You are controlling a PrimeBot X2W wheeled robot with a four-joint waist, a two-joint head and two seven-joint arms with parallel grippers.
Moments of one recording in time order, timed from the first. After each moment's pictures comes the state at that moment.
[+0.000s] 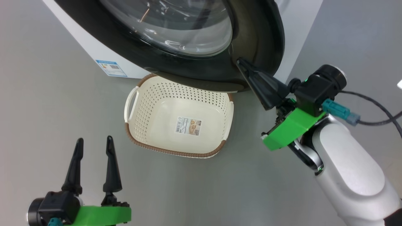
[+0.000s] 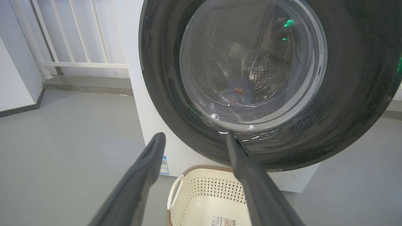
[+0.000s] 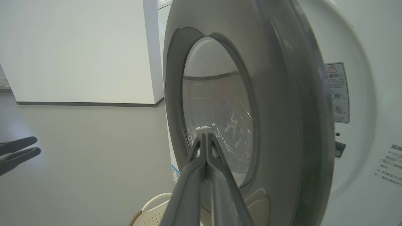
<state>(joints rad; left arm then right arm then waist) -0.04 0.04 -0.14 -0.07 -0.23 0.08 -0.25 -0.64 -0.26 0.47 0.11 0.32 0.12 -0.12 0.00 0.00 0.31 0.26</state>
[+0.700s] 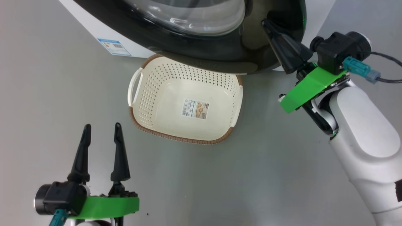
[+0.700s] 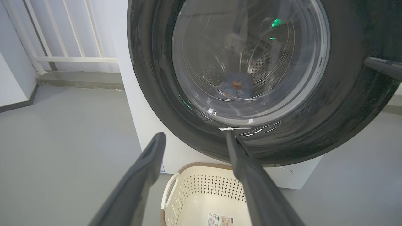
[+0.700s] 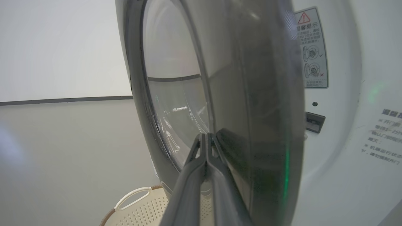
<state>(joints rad) -0.10 0.03 -0.18 -0.10 -0.24 0.09 -0.25 -0.82 -0.29 0.43 0.33 0.35 0.12 -0.16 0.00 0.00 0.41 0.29</state>
